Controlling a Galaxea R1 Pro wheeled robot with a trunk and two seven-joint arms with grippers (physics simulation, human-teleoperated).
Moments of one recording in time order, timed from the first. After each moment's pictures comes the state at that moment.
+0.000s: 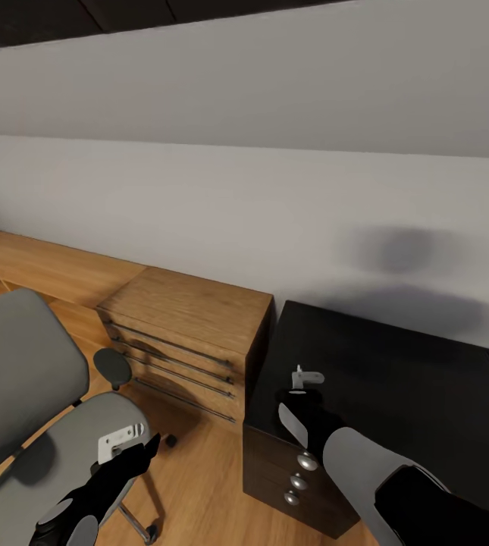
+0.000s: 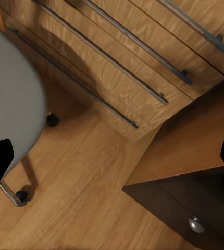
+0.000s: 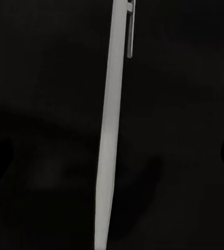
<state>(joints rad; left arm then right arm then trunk) 0.01 0.08 -0.07 -1.62 0.52 0.46 0.27 -0.88 0.17 0.49 -0.26 -0.49 0.23 -0.52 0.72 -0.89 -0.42</state>
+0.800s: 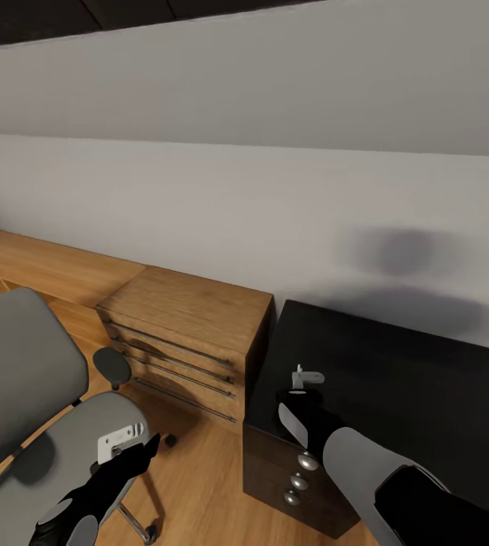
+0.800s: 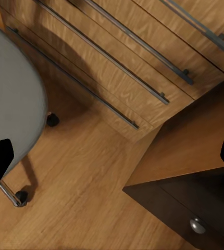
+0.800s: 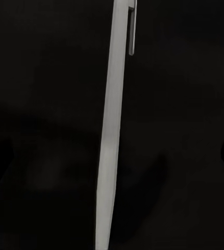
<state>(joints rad) 0.01 0.08 -0.07 -1.62 0.52 0.46 0.27 -0.88 0.17 0.49 -0.26 -0.49 0.23 -0.52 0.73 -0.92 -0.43</state>
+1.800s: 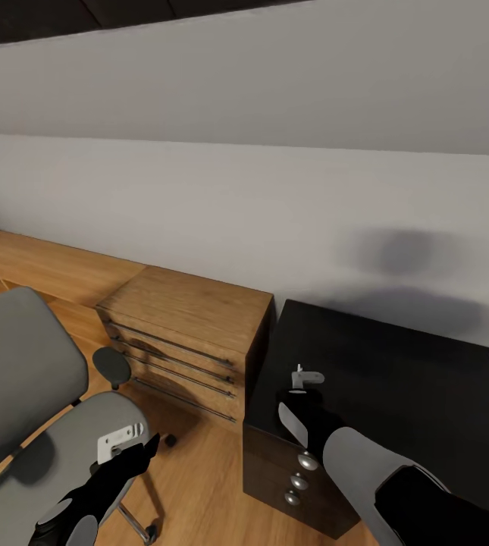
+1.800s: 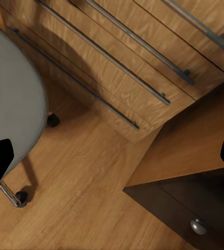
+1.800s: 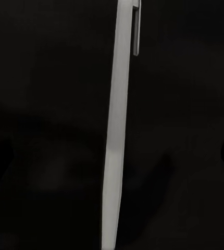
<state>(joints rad) 0.01 0.08 -0.06 -1.62 0.52 0.46 0.27 -0.88 0.17 0.49 -0.27 -0.50 0.23 -0.52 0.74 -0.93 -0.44</state>
